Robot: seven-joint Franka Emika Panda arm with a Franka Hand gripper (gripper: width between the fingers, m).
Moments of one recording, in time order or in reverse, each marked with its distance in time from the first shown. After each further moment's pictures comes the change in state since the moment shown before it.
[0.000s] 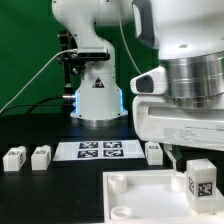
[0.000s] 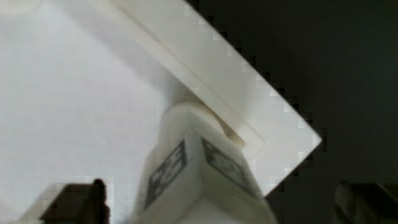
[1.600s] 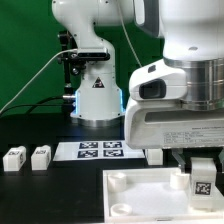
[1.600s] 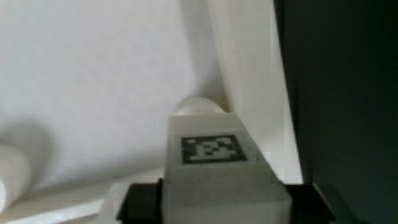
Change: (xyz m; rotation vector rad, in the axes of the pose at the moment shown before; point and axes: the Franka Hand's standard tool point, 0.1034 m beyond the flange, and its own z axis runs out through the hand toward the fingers) arm -0.001 0.005 -0.005 -0.094 -0.135 -0.336
